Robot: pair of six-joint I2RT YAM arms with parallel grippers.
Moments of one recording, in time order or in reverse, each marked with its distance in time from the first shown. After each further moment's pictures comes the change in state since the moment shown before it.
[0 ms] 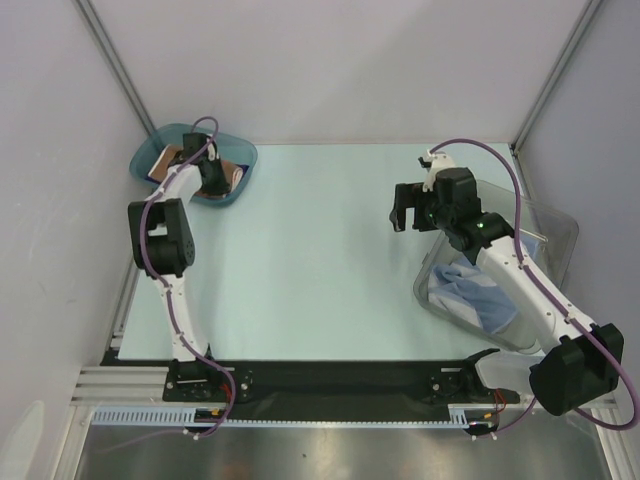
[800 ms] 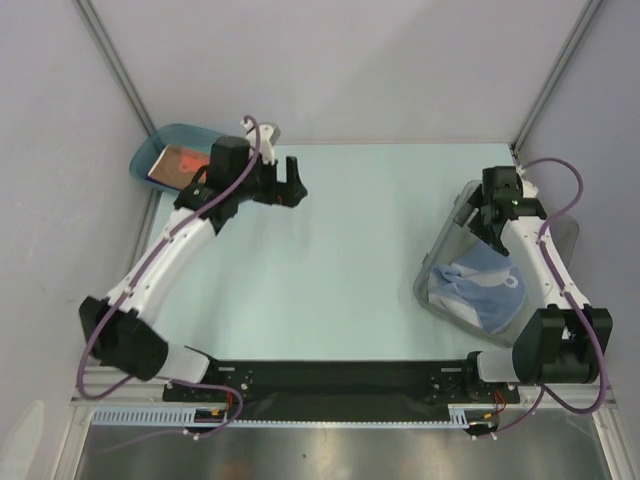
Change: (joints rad) left arm -0.450 -0.743 -0.325 -0.036 0.085 0.017; right arm -0.350 0.105 0.072 -0.331 0.301 0.401
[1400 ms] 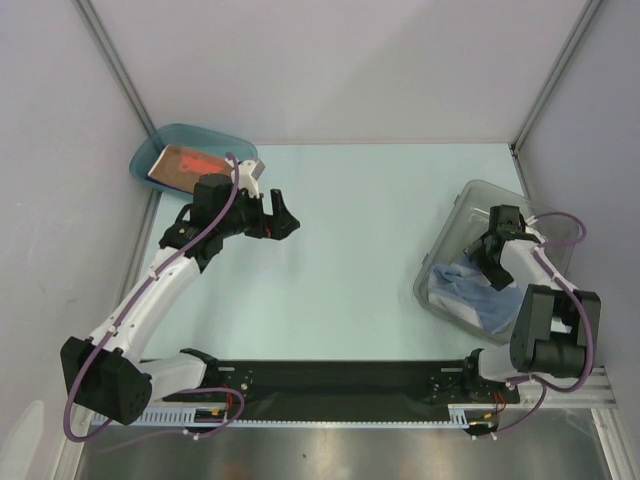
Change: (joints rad) left arm 0.036 -0.288 -0.400 0.112 0.168 -0.092; right arm -0.180 0.040 -0.364 0.212 -0.011 0.186
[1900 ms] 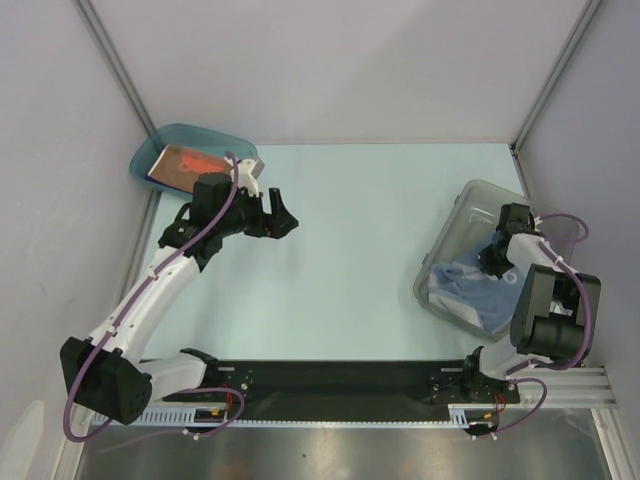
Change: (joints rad) left arm 0.000 0.001 0.010 -0.012 -0.003 0.000; right arm -0.086 0.130 0.021 0.089 -0.095 -0.031
